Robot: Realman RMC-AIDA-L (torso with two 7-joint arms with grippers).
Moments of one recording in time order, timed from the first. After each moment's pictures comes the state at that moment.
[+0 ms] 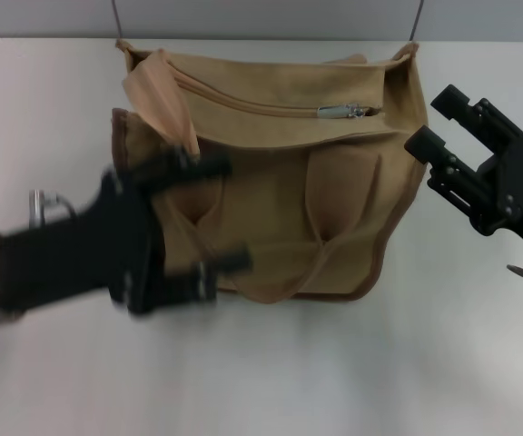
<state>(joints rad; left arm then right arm) -0.37 -2.05 1.02 0.44 1.42 1.95 -0.79 0.48 2.09 0.41 -0.08 -2.49 -1.89 0.71</state>
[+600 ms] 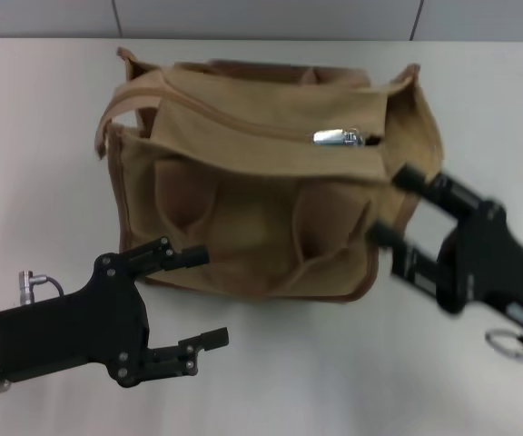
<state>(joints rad) -0.26 -2.04 1.02 0.44 1.56 1.84 -0.68 0.42 2.08 0.26 -0.03 -2.53 -1.85 0.59</state>
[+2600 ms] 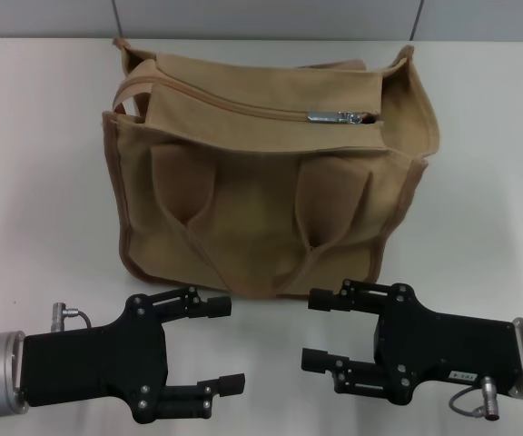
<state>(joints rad) -0.30 -2.06 0.98 0.42 1.74 1.79 -0.83 0.53 2.09 -0.07 -0.09 -2.58 -1.73 0.74</state>
